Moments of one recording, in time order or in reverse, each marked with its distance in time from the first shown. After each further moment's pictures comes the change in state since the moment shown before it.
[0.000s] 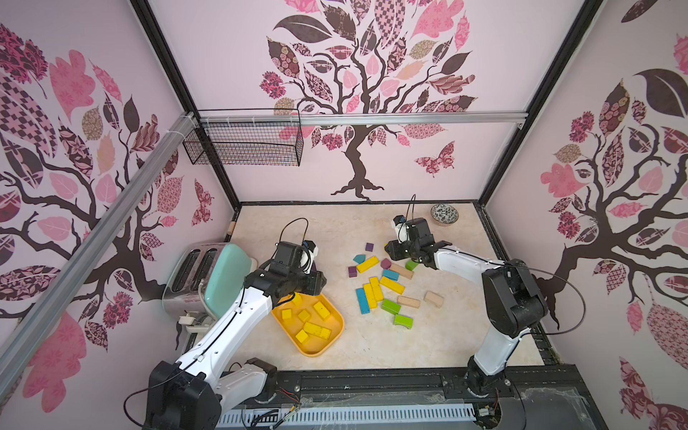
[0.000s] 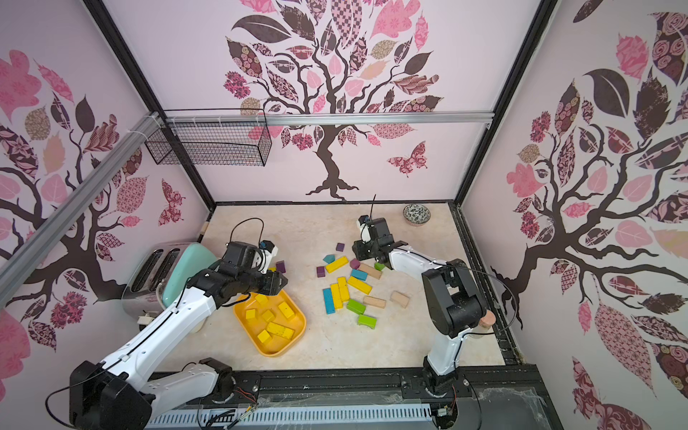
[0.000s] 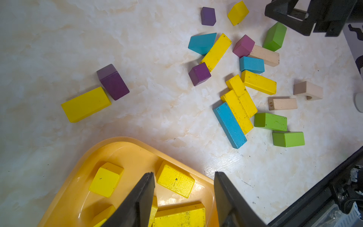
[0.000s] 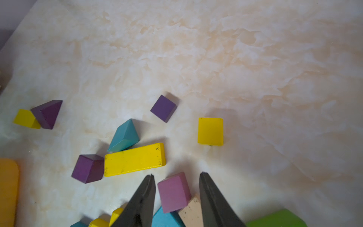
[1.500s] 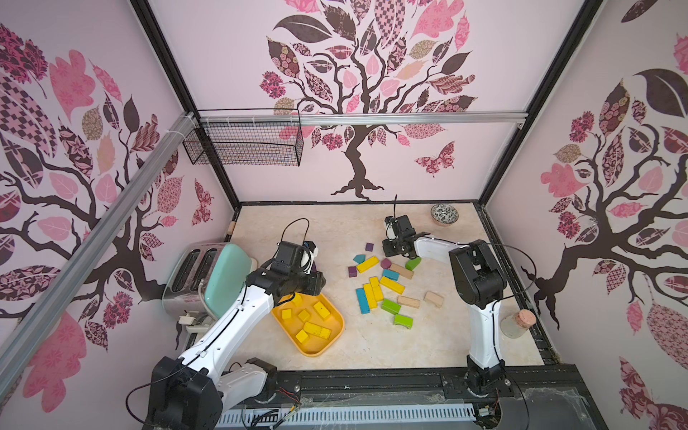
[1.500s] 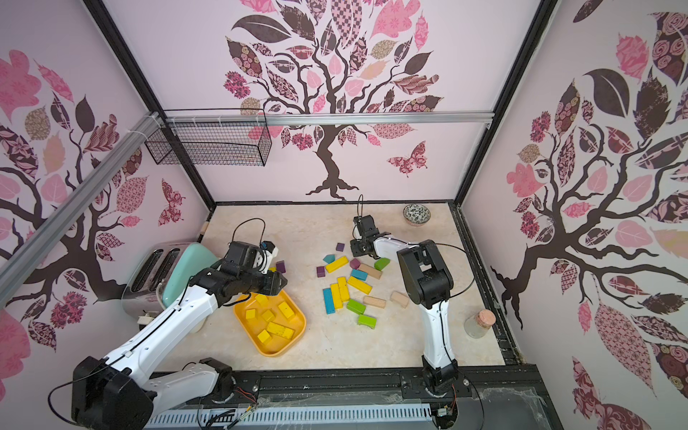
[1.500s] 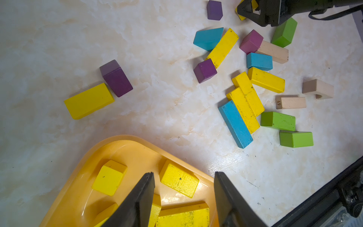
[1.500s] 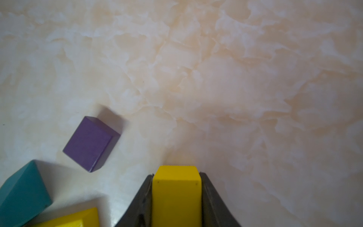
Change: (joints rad) left arm 0.000 0.021 0.000 -0.006 -0.019 0.003; right arm 0.007 0.343 0.297 -0.119 0.205 -0.061
